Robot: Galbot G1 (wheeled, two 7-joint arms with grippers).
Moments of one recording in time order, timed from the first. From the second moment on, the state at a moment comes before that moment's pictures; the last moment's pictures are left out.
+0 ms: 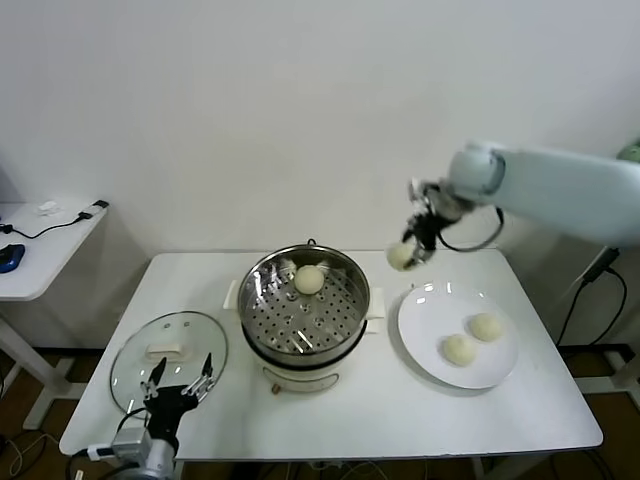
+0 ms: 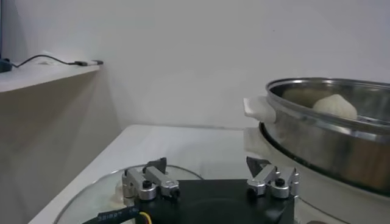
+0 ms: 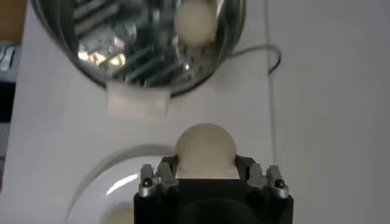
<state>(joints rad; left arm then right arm) 1.65 -1.46 -0.63 -2.08 -0.20 0.21 -0.07 0.92 1.05 -1.63 1.31 0.90 -0.40 -0.87</state>
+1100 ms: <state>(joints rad) 1.65 -1.46 -0.62 -2.09 -0.20 0.21 -0.07 0.64 1.50 -1.60 1.14 1.02 -0.55 -0.64</state>
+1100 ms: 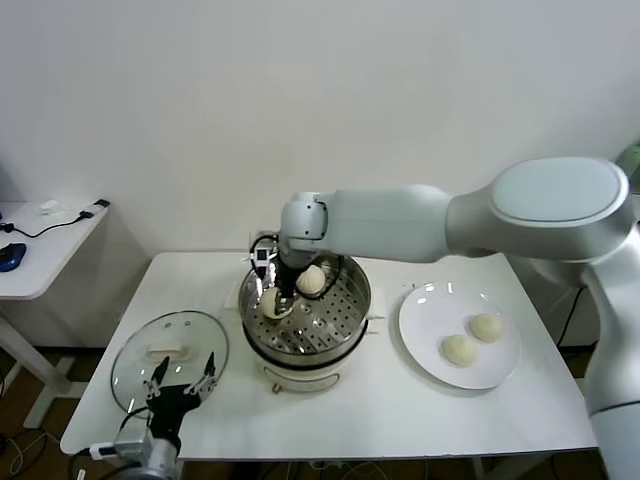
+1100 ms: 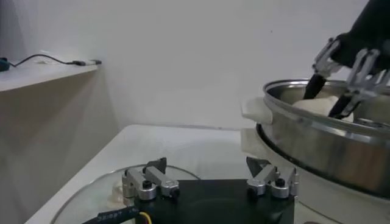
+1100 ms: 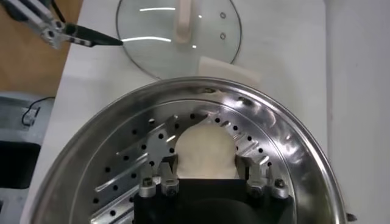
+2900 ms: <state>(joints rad) 1.65 -1.45 -0.65 -2.08 -0.21 0.21 -0.07 0.44 0.70 -1.55 1.27 0.42 -0.34 -0.87</state>
